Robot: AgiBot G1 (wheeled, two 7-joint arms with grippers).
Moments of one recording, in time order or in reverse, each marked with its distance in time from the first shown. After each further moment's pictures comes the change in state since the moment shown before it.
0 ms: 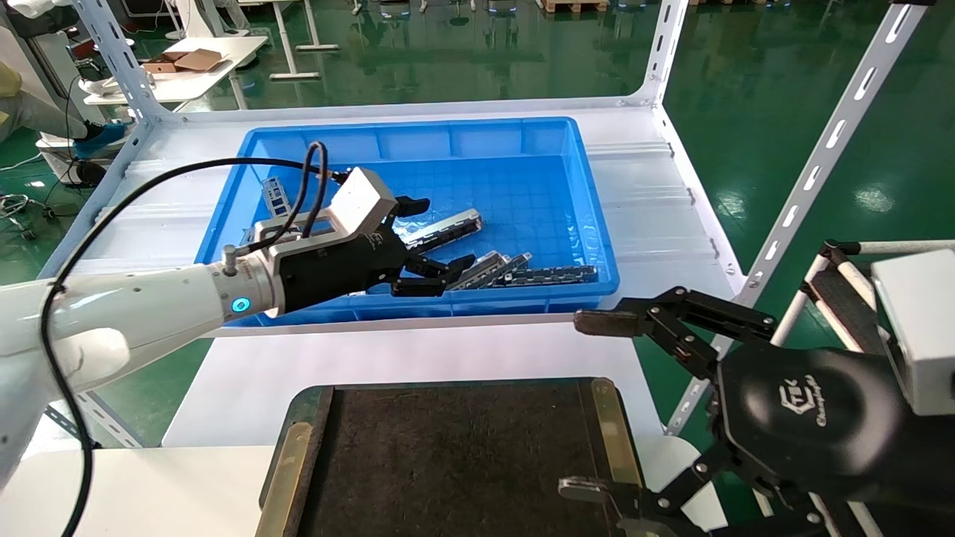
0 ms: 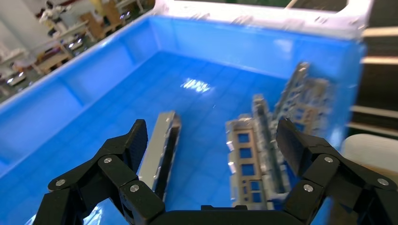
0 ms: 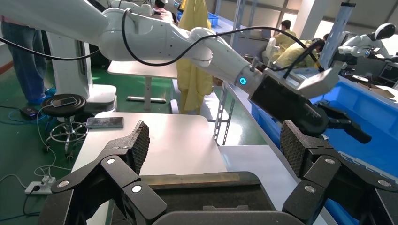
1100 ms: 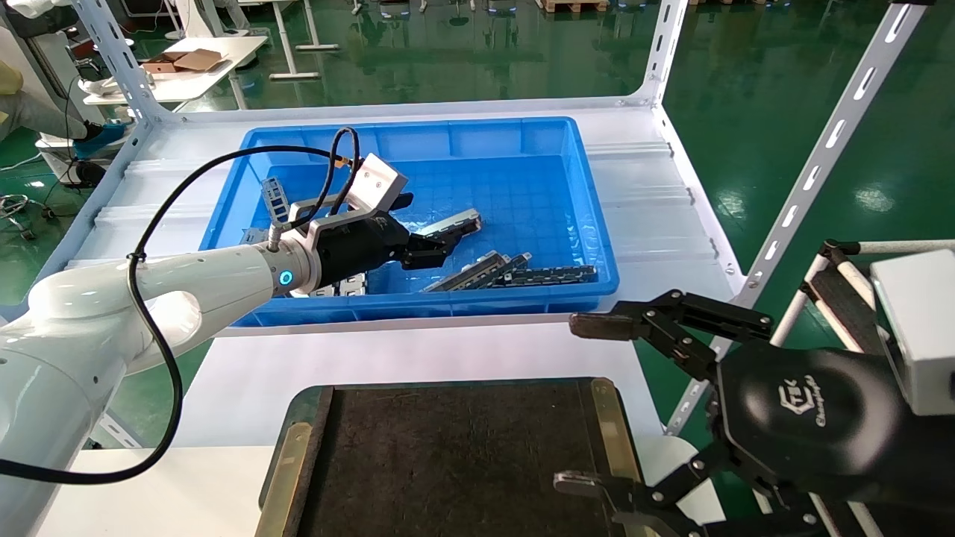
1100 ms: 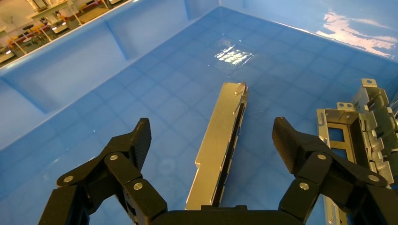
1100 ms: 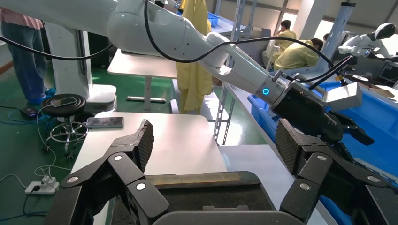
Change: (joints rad) left arm -0.153 0.172 0.013 0.398 0.015 -0.216 0.098; right arm 0.000 0.000 -0.001 0.000 0.000 0.000 0.000
